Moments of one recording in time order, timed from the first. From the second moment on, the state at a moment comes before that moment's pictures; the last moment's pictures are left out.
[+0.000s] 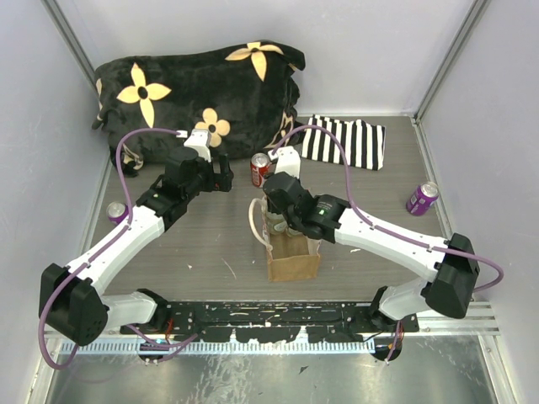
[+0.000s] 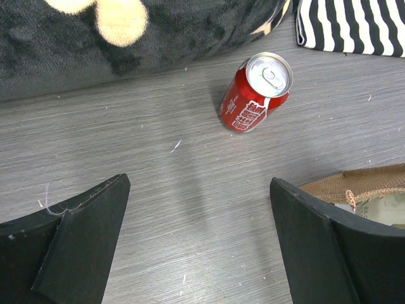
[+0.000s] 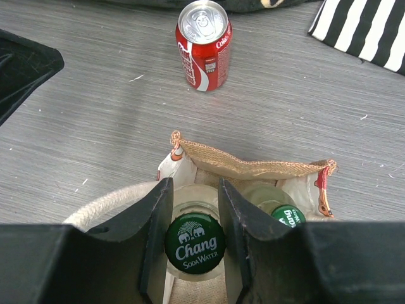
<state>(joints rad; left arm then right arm) -0.49 1.24 0.96 -0.16 -0.15 -0.25 0.99 1.38 1.19 -0.41 0.62 0.46</state>
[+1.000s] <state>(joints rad) -0.49 1.24 0.93 -0.16 -0.15 -0.25 0.99 1.49 1.06 -0.29 0.62 0.51</state>
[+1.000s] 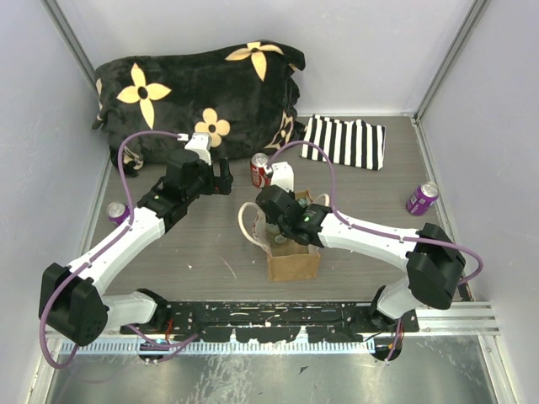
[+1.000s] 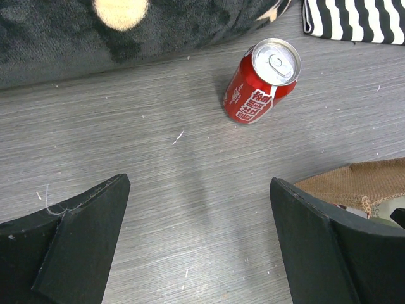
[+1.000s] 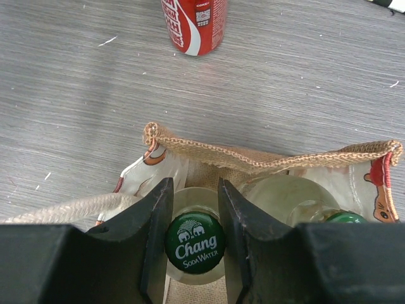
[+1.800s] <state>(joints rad) -0.49 1.23 0.93 -0.16 -0.14 -0.25 0.99 1.47 1.00 -0.25 0.58 0.51</state>
